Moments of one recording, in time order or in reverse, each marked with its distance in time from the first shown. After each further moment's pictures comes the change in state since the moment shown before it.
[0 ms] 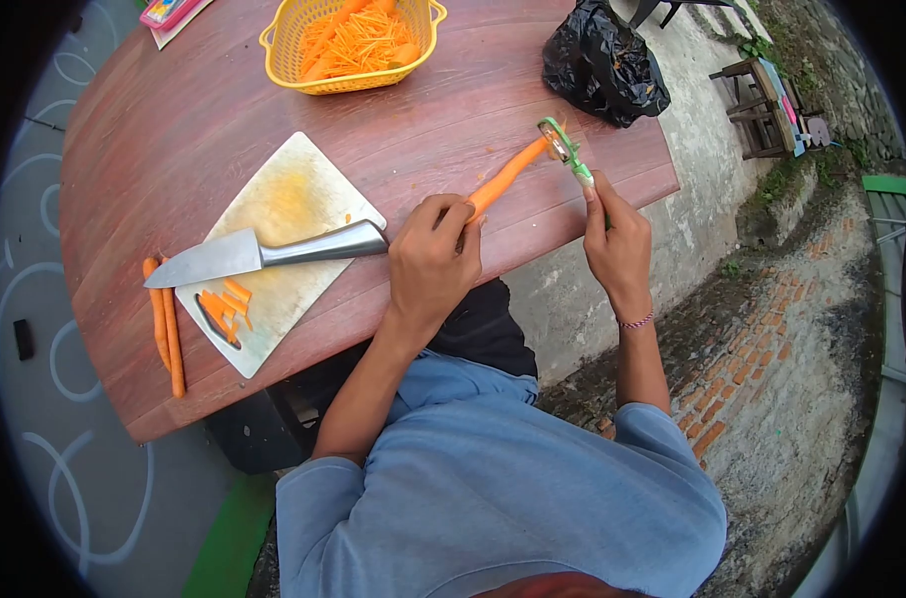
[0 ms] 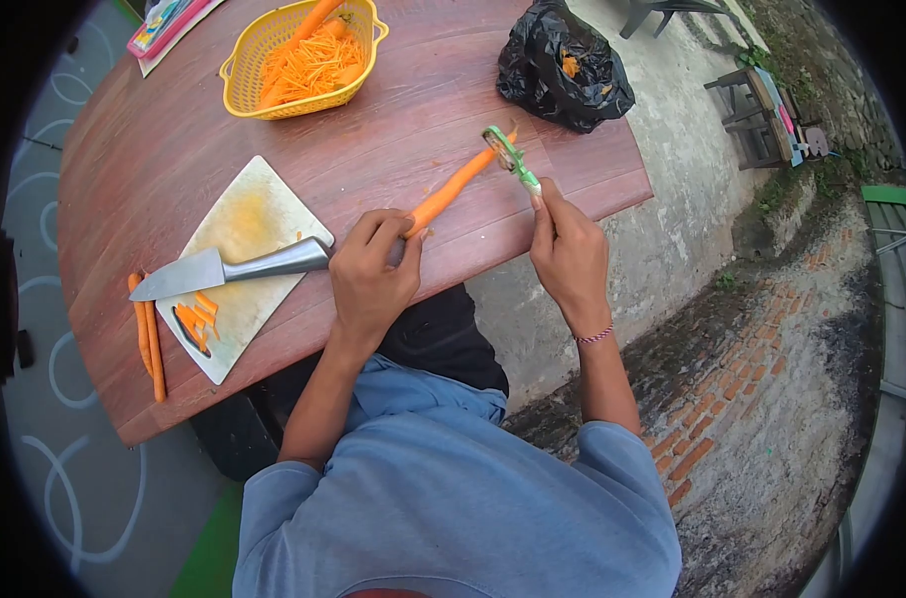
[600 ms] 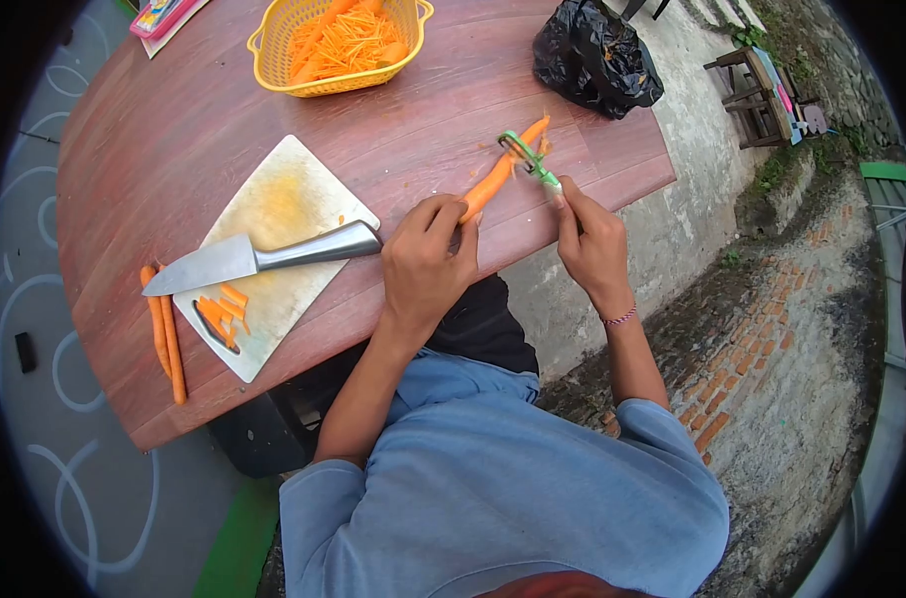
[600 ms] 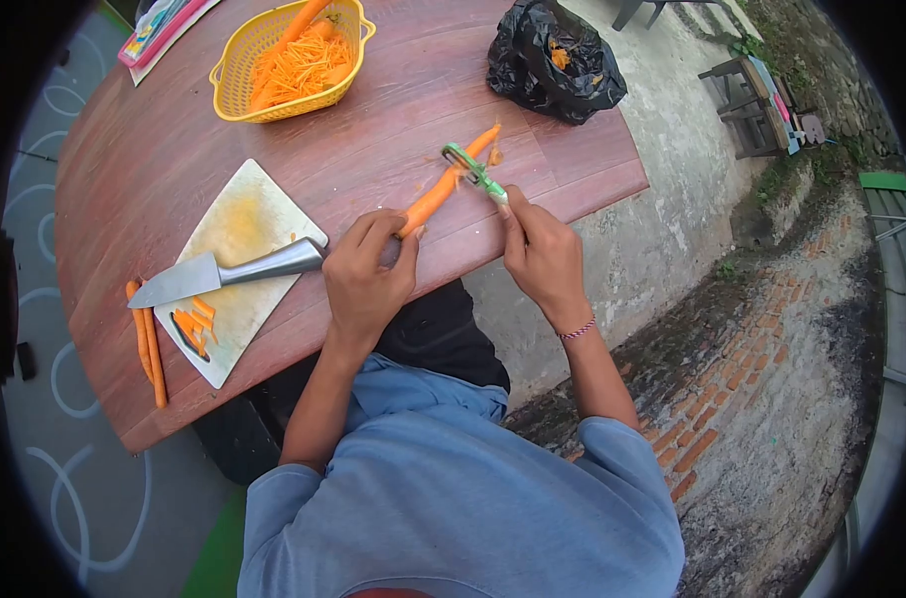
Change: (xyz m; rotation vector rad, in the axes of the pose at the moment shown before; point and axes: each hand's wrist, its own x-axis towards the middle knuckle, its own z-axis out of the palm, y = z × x) left_hand -0.001 0.000 0.000 0.009 0.004 0.021; right_hand -0.013 -0.004 0.016 0.128 -0.039 -0.142
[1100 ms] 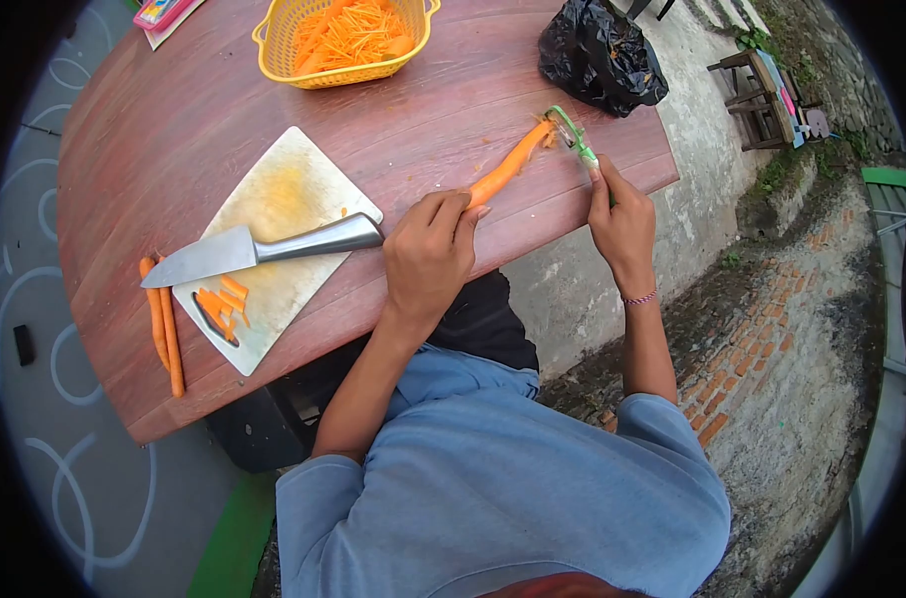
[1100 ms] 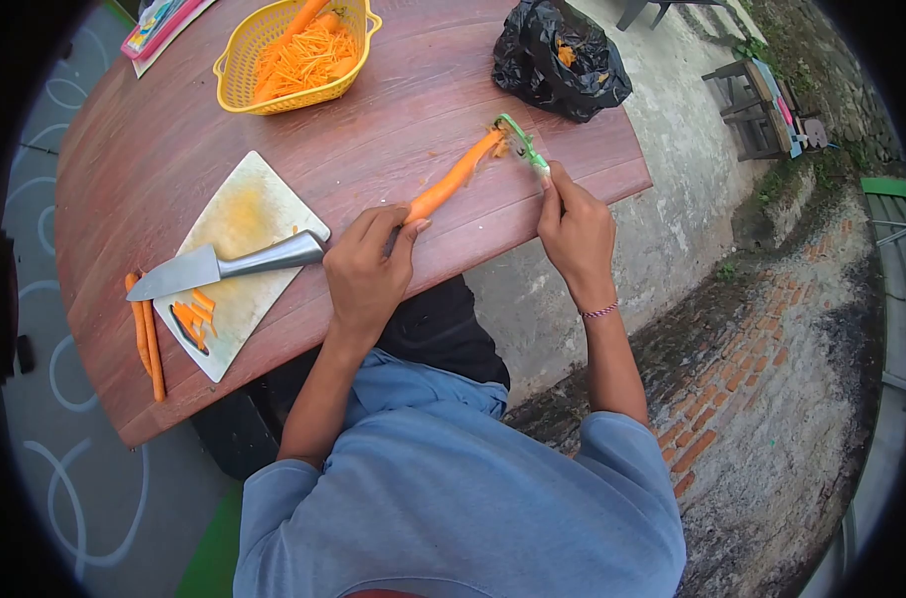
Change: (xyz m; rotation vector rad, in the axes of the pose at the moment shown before) left_hand -0.001 0.002 -0.001 0.034 -0.018 -0.043; right_hand 0.013 0.025 -0.010 -0.172 0.044 0.089
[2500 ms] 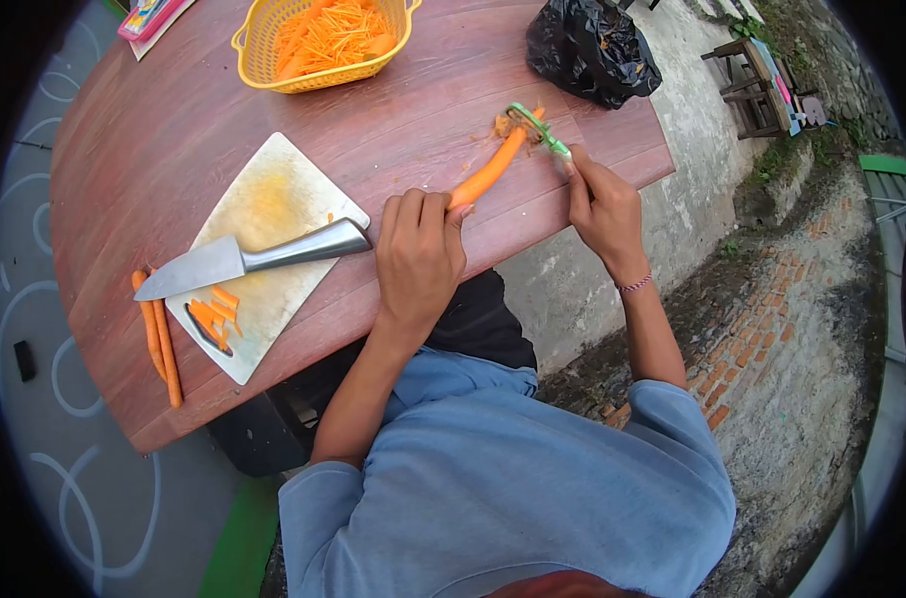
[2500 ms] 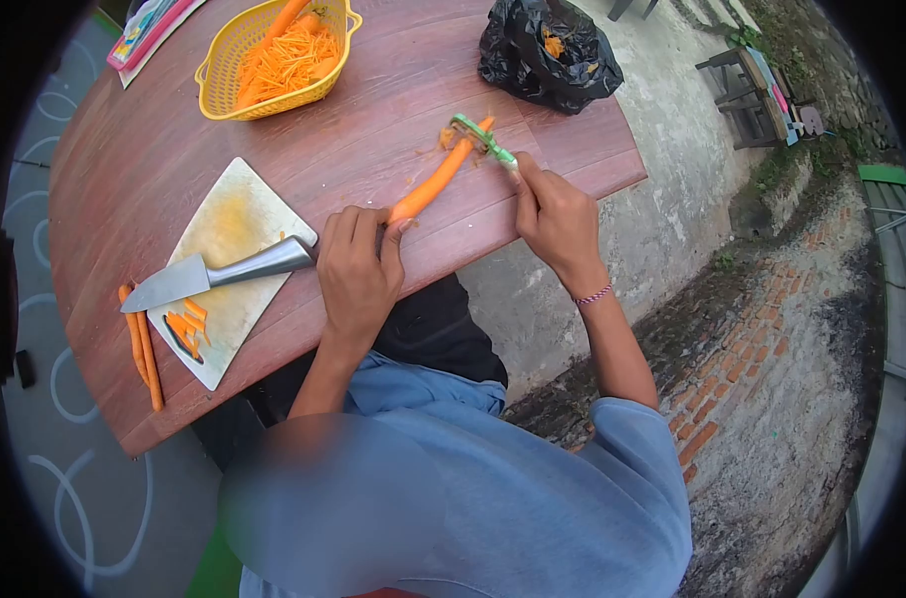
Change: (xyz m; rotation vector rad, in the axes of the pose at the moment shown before) left_hand -0.001 0.001 0.001 0.157 -0.055 0.045; right_hand 0.010 0.008 0.009 0.040 -0.011 -0.162
